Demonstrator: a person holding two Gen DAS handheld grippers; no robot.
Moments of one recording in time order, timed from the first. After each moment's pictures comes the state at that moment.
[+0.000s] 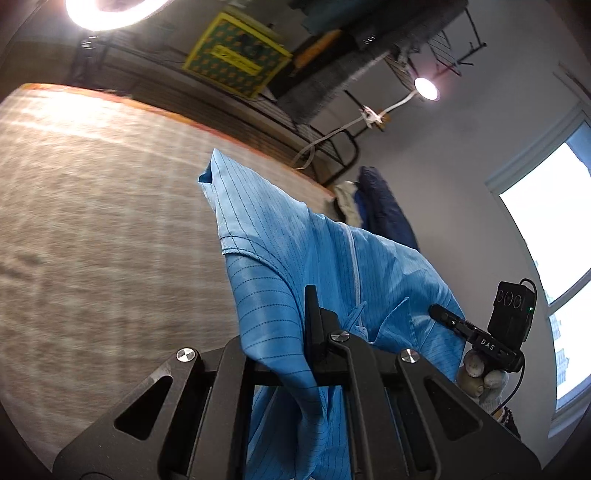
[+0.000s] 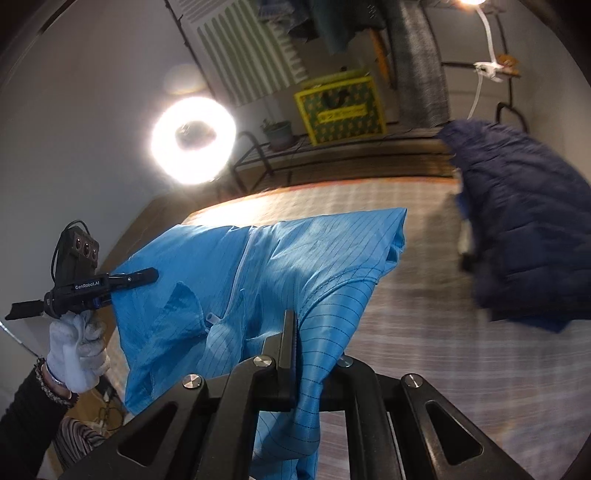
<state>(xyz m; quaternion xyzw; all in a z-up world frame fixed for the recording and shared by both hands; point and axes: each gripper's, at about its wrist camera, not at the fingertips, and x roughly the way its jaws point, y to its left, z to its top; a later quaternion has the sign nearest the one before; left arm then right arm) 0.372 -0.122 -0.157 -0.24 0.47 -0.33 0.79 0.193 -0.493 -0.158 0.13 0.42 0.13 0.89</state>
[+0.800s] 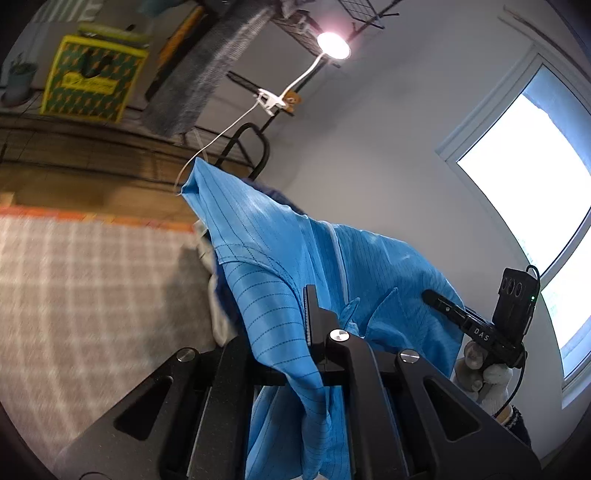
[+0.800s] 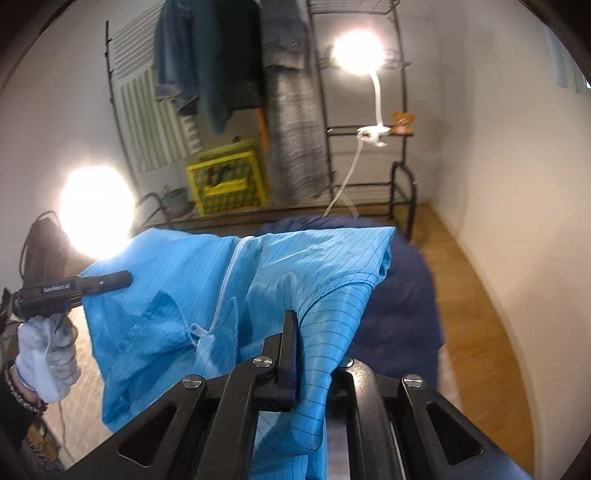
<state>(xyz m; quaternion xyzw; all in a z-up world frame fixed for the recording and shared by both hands) 0.472 -0.422 -0.090 -0.19 0.41 -0.44 0.77 0.212 -0.727 -0.071 0.07 0.34 -0.03 0.94</state>
